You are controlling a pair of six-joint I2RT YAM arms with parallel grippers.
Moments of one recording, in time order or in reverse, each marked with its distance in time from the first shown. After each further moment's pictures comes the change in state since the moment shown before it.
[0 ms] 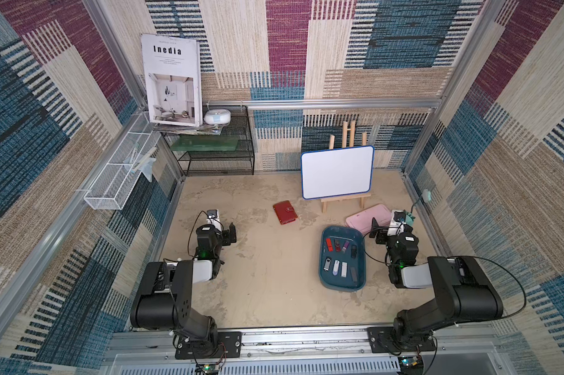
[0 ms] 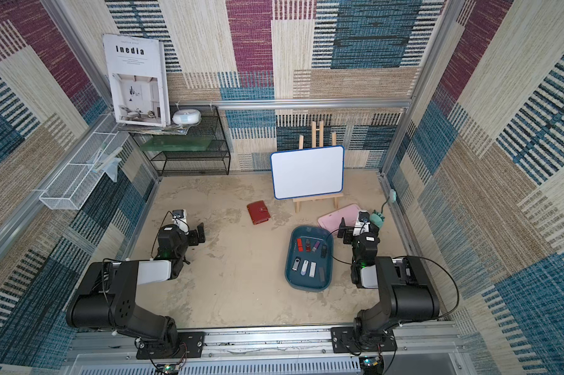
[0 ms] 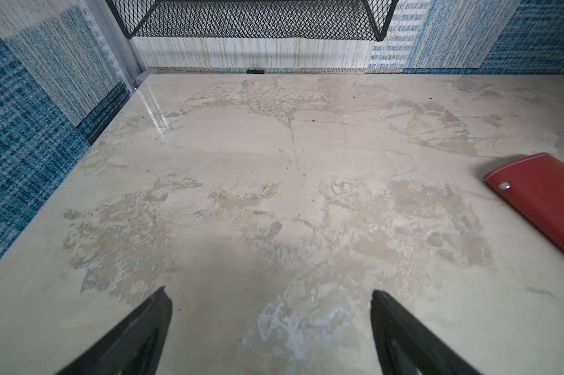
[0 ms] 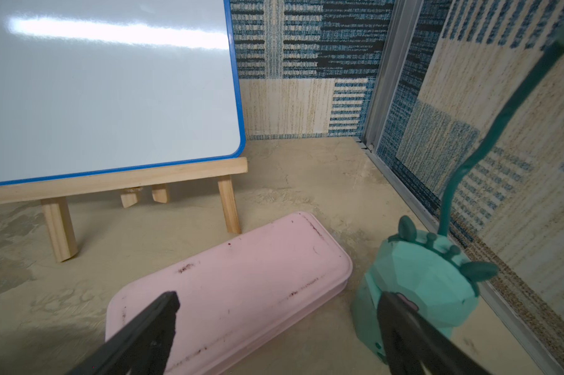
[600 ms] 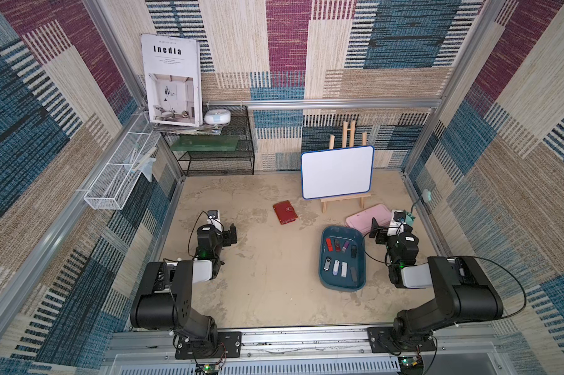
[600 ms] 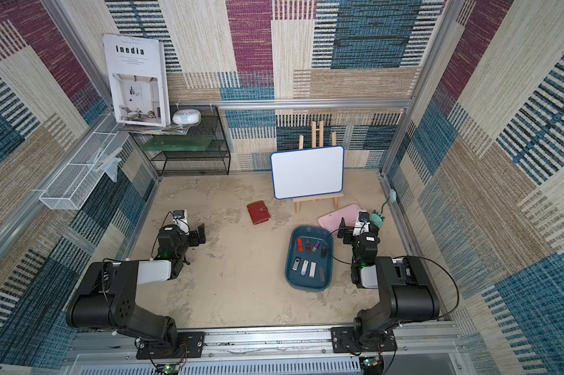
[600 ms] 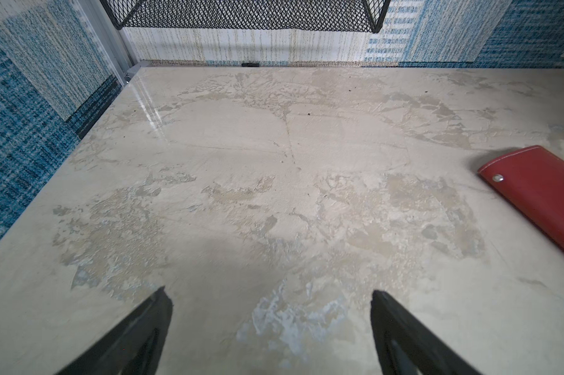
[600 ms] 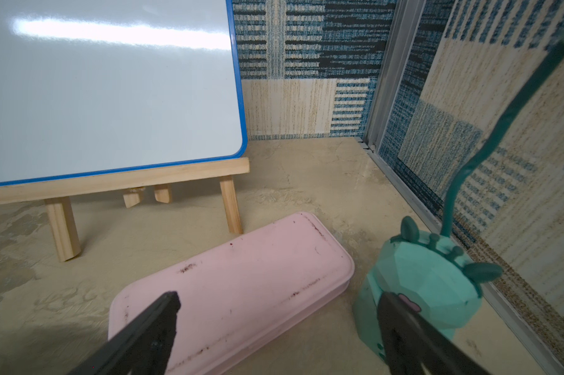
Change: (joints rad) left arm 0.000 0.000 0.000 -0.011 0.015 -0.002; right arm -0.001 0.001 0.003 -0.002 -0.008 0.000
